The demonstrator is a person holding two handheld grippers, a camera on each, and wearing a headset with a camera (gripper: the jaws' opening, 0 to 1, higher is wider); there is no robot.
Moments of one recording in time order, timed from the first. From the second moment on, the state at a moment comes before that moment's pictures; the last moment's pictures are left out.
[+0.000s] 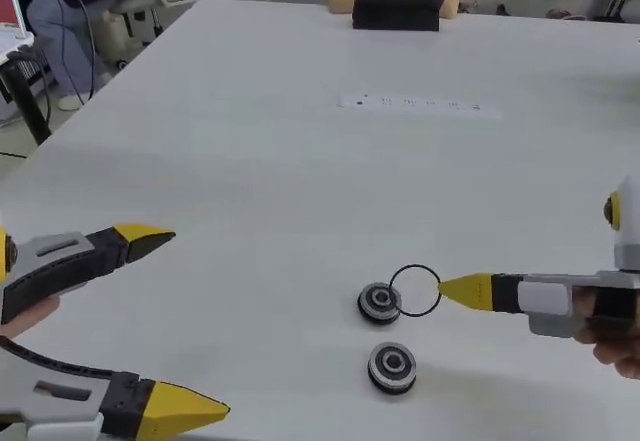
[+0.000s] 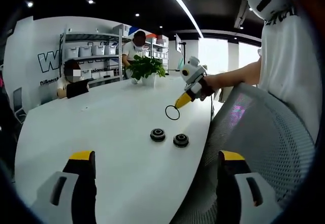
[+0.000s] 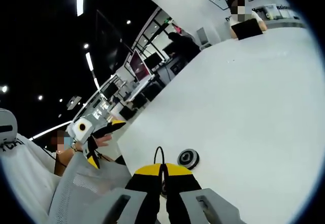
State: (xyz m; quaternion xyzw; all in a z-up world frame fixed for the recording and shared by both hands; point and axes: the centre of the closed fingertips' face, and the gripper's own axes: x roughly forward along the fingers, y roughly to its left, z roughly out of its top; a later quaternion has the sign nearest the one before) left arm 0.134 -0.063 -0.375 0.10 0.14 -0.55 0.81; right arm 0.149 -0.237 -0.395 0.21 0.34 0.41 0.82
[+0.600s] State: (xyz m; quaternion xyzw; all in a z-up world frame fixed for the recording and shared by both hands) left arm 0.134 -0.064 -0.376 0.10 0.15 -0.56 0.81; right arm 0.159 -0.220 -0.362 0.21 0.31 0.44 0.82
